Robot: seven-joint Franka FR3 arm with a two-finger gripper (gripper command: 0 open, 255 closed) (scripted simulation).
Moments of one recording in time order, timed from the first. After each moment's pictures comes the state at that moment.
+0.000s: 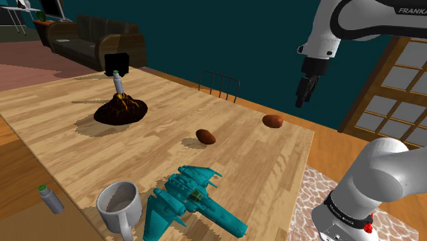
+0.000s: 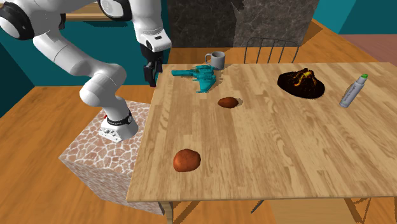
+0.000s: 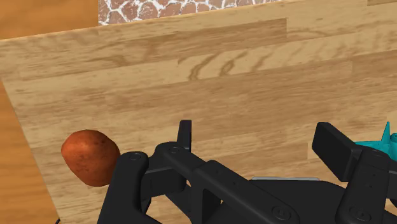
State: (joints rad) arm -0.01 -0.83 -0.07 -2.41 0.02 1.50 -0.15
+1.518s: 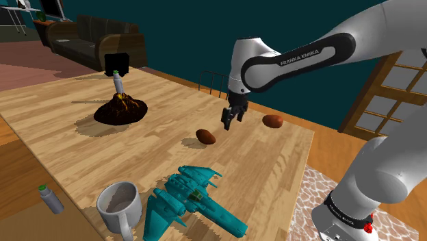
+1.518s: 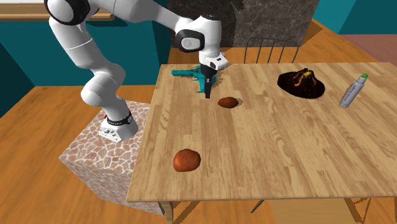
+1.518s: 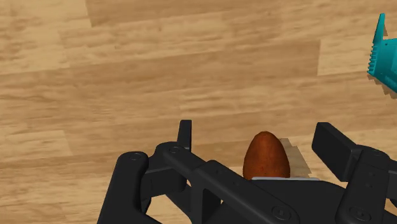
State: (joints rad) arm 0.06 -0.21 0.21 -2.31 0.03 2.11 0.14
